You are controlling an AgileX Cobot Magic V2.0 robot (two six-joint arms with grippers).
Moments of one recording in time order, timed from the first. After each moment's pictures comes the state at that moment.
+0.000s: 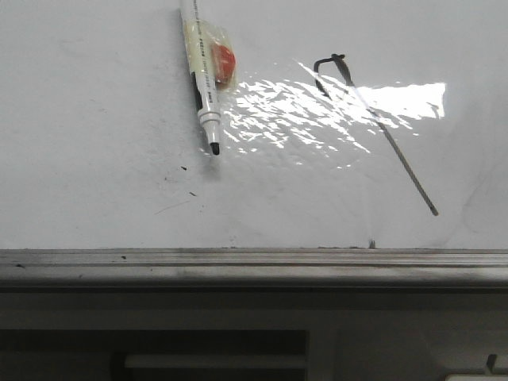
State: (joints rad) left arm -0.18 0.00 0.00 0.16 0.34 -0.09; right arm 0.47 0.09 -0.38 0.59 0.51 -0.97
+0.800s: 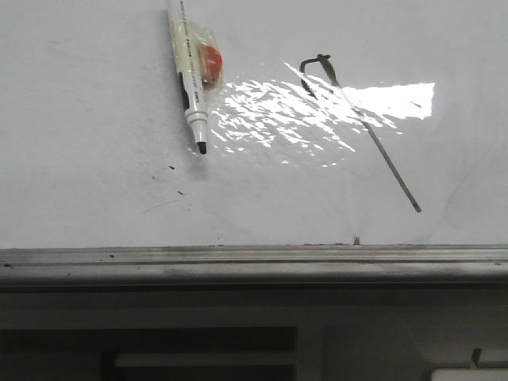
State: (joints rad) left arm -0.18 0.00 0.00 0.16 0.34 -0.09; right arm 0.15 0.06 0.01 -0.10 0.12 0.05
